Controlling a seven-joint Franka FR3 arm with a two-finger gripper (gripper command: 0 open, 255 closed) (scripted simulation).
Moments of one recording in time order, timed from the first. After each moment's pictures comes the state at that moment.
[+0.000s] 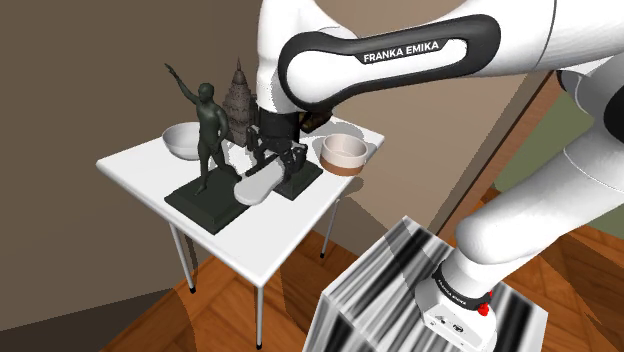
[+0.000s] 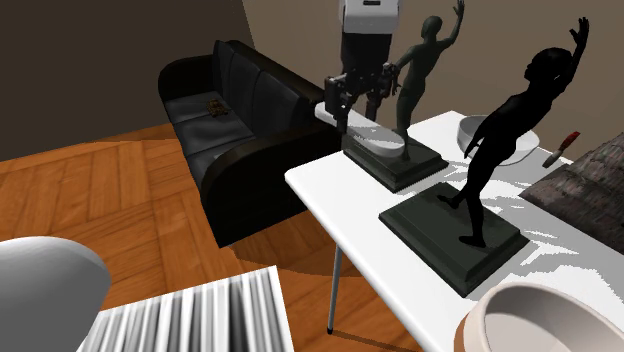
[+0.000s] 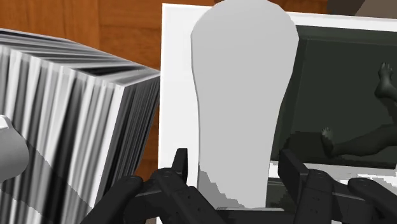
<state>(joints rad) -0.39 -0.16 0.92 -2.03 0.14 1.95 1.71</state>
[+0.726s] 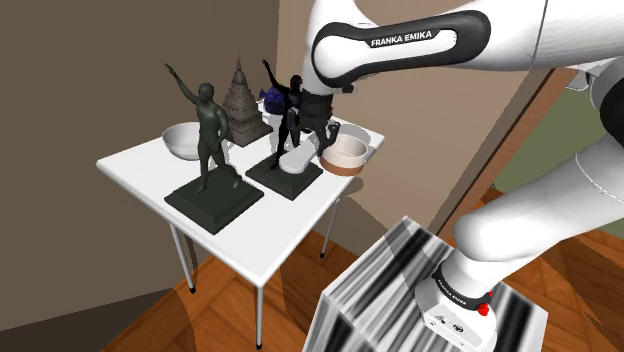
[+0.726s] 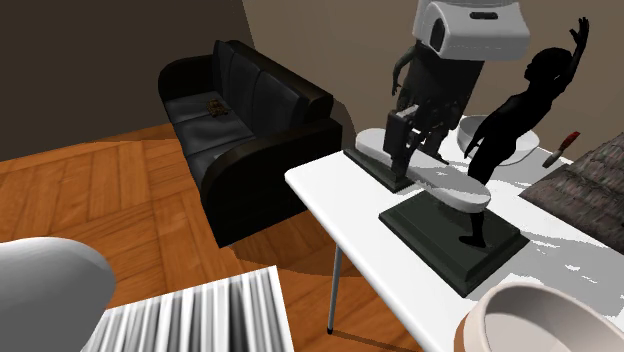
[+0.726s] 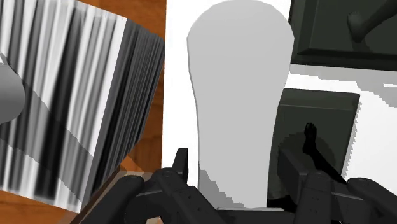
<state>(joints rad) -0.46 -0.26 0.71 -2.13 0.19 1.94 1.39</state>
